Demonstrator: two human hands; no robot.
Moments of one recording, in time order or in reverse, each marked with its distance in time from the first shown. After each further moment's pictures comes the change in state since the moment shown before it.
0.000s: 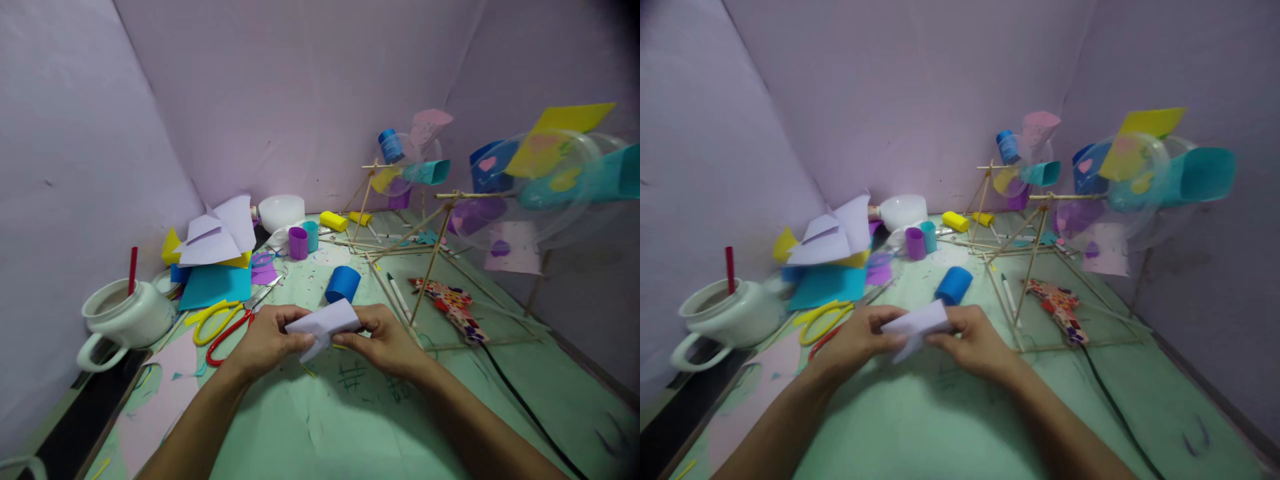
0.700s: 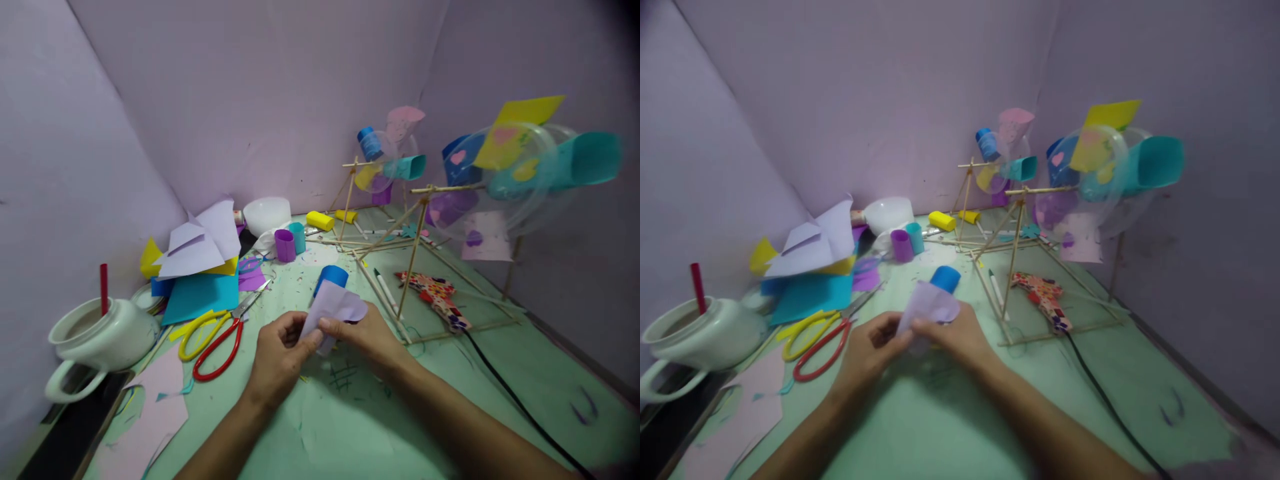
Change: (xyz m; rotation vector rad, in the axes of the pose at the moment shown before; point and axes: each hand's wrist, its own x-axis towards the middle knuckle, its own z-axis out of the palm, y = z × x) left_hand 0.001 -0.012 0.039 -0.056 0.211 0.169; right_hand -0.001 0.008 0.016 0.445 0.289 0.385
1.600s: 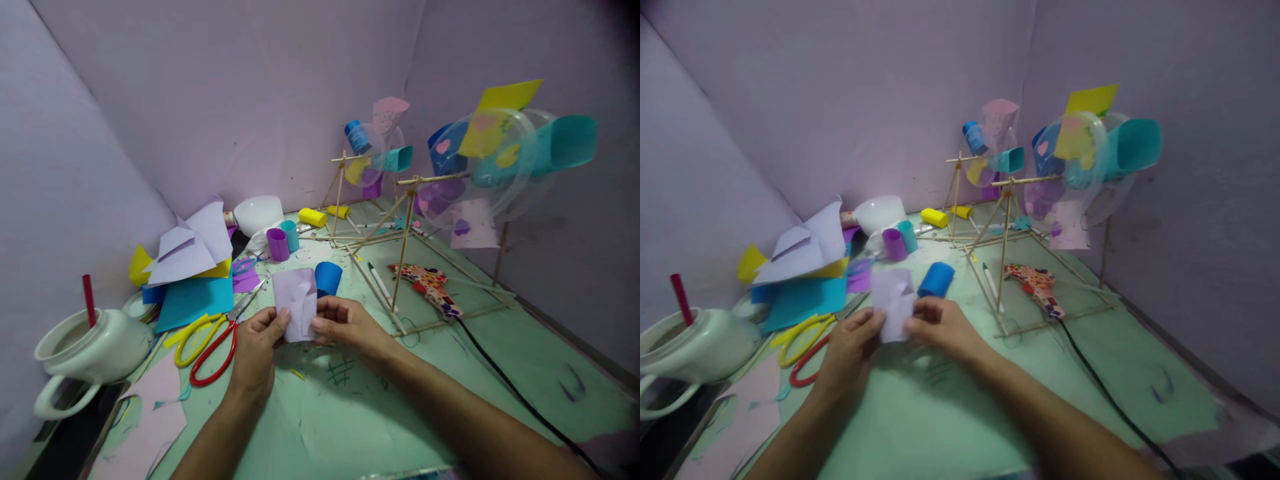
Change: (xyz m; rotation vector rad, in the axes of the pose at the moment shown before) left_hand 0.012 -0.010 -0.007 -0.418 0.206 -0.175; right_hand 0.003 -0.003 0.004 0.171 -0.203 0.095
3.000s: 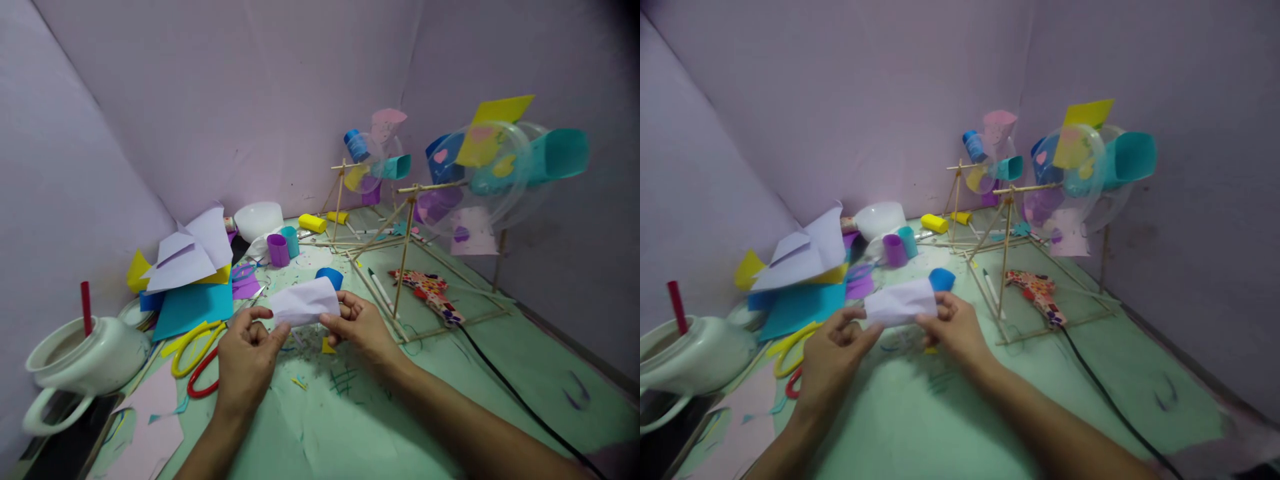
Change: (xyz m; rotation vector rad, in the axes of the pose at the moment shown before) left_hand -0.003 0.013 -0.012 0.588 0.246 0.389; right_hand 0.003 0.005 -0.001 0.124 0.264 -0.092
